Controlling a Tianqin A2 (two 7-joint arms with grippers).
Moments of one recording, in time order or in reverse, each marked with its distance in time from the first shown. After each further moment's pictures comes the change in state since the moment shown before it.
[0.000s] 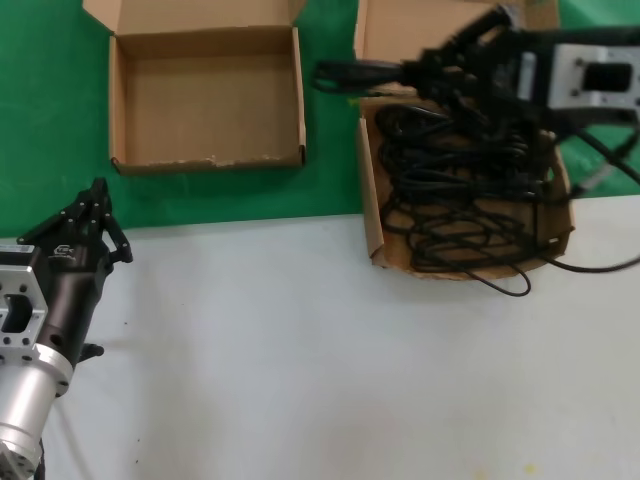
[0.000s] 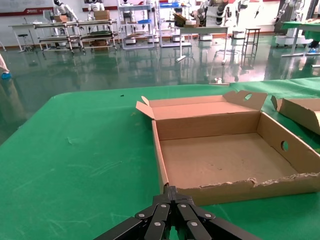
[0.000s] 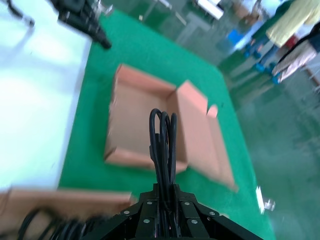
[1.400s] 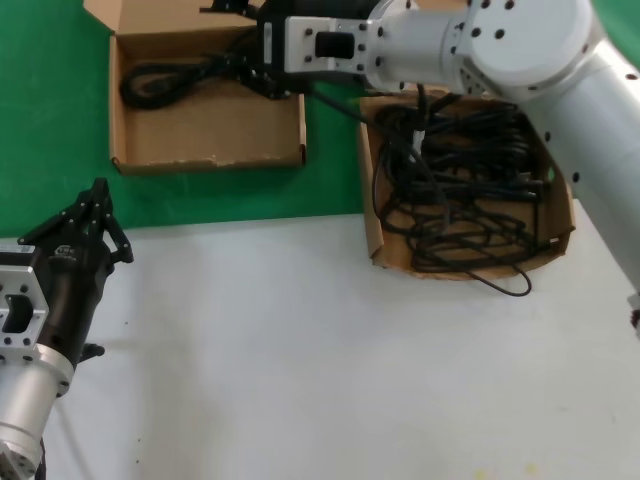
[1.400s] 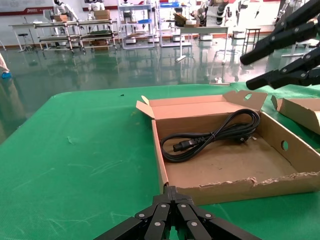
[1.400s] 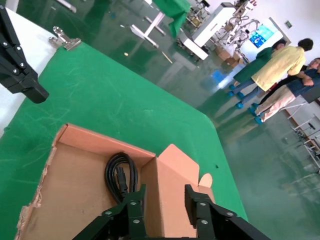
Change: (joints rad) left arm 0.000 0.000 0.000 0.000 0.000 0.000 0.000; right arm 0.235 -0.585 -0.128 -0.684 0.024 0.291 -0.375
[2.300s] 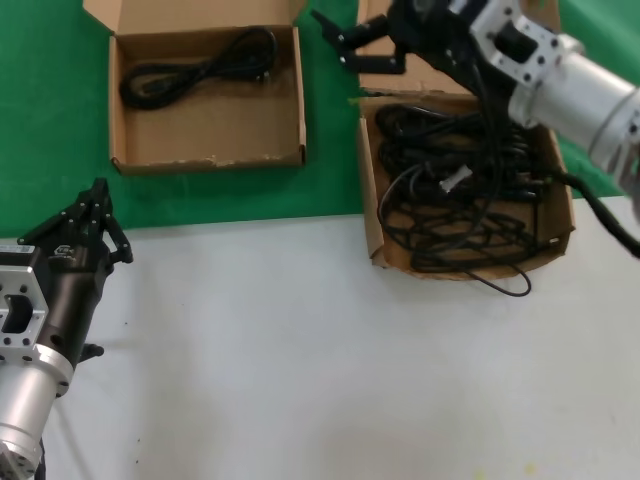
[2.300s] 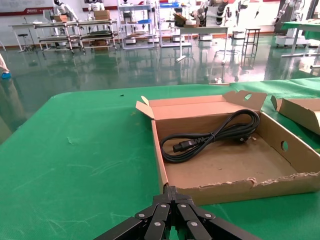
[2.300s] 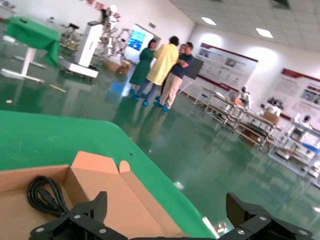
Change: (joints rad) left arm 0.000 0.000 0.000 0.000 0.000 0.000 0.000; right arm -0.378 0.212 0.285 0.437 0.246 0.150 0.182
